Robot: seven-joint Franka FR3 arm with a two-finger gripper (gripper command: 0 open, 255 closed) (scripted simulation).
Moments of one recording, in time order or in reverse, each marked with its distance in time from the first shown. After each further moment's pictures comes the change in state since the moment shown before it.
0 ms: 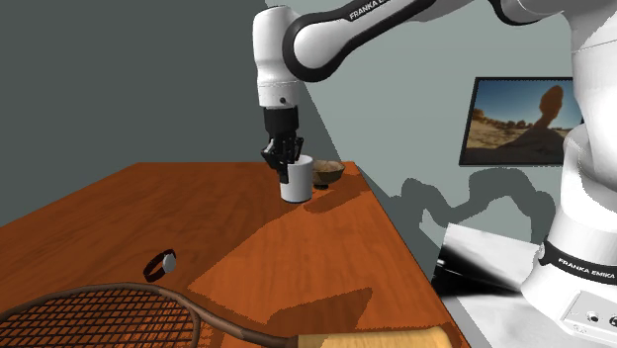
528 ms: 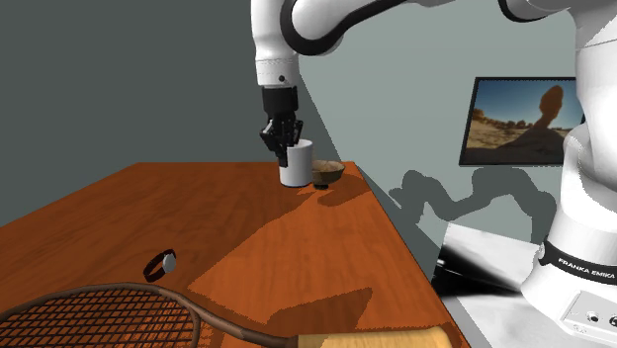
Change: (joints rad) arm 0.000 -0.028 0.004 0.069 0.012 -0.095 -0.012
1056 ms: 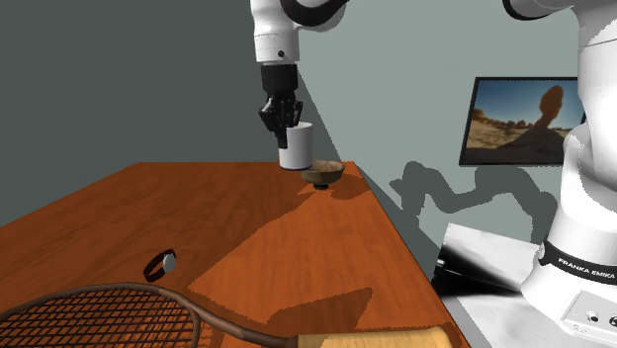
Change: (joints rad) arm 0.000 -0.017 0.002 0.088 0.009 -0.104 -0.013
